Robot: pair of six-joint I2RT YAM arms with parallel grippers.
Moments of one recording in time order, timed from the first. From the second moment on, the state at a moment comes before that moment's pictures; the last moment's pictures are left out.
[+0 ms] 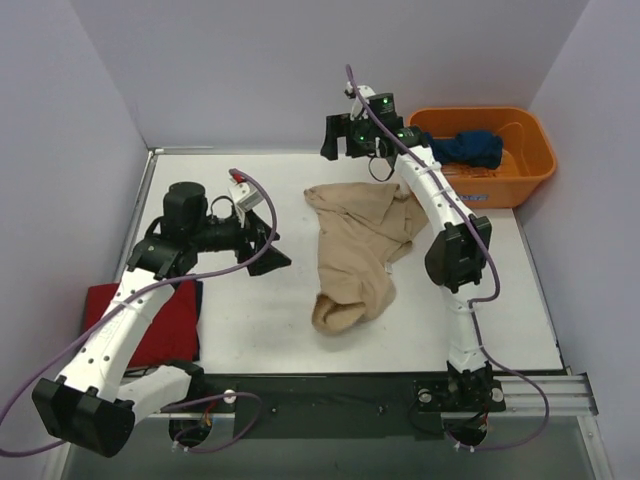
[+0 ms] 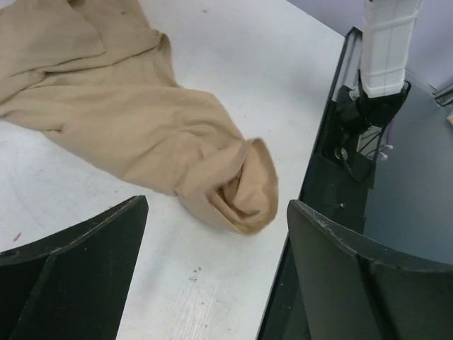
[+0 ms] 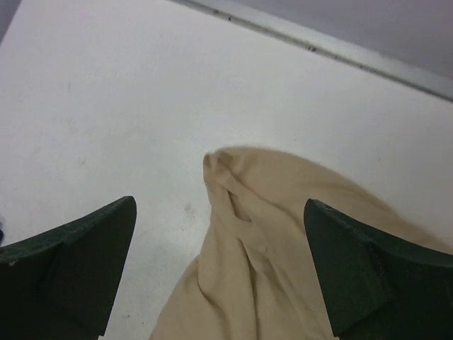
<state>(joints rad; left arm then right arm) -0.36 1.08 1.10 -0.49 0.87 0.03 0.38 2.24 2.32 -0.58 -0.25 0.13</state>
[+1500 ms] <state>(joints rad) -0.04 0.83 0.82 -0.19 0.29 -0.02 0.71 1.76 2.32 -0.70 -0.51 0.35</state>
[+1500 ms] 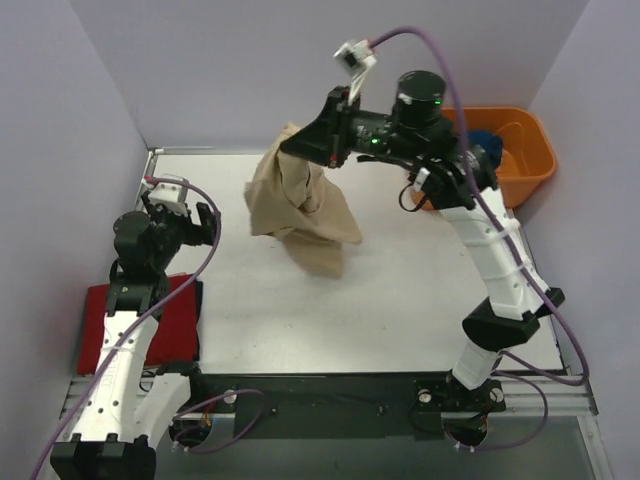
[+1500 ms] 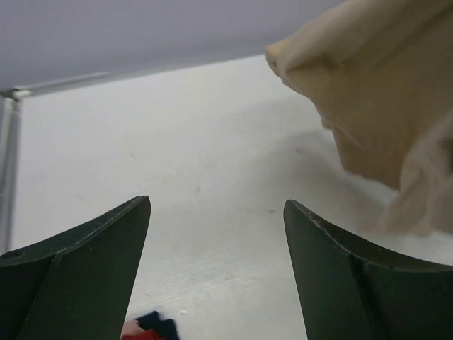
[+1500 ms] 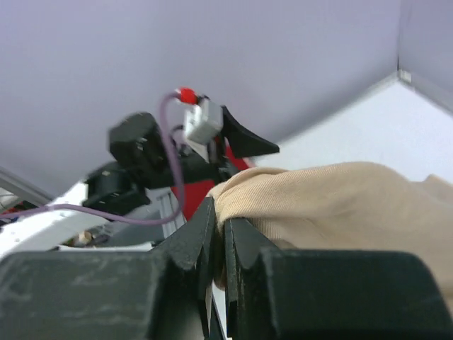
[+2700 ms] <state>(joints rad) -0.45 1.08 0.76 -0.87 0.55 0.73 0.11 1.46 1.03 -0.59 -0.51 0.33</state>
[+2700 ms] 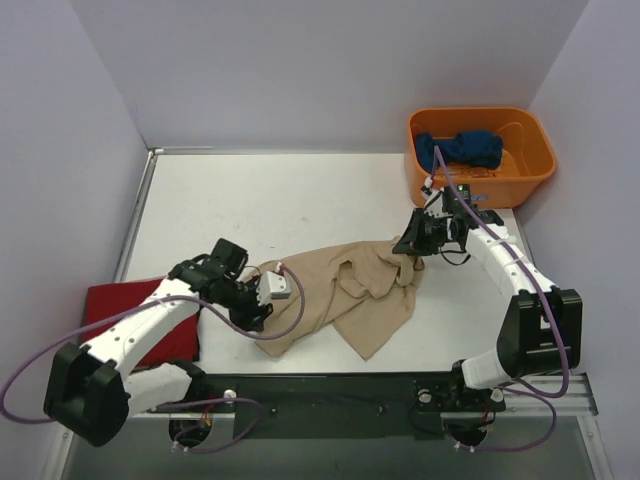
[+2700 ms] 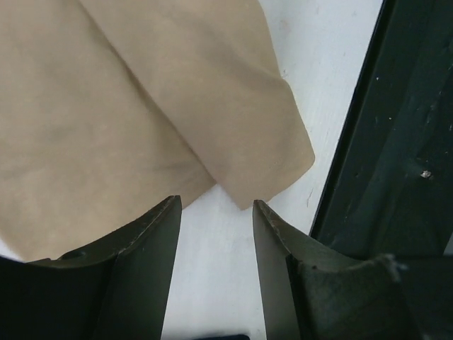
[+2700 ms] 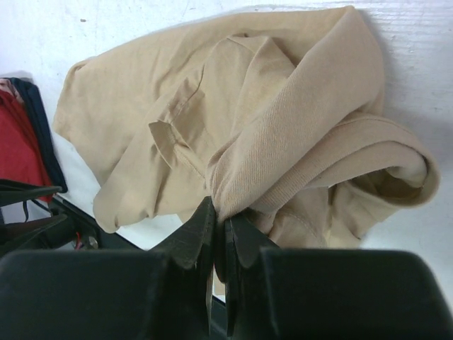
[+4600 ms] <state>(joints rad) -0.32 1.29 0.86 -0.86 0.27 1.23 0.08 1.72 1.20 -0.67 -0.47 0.31</state>
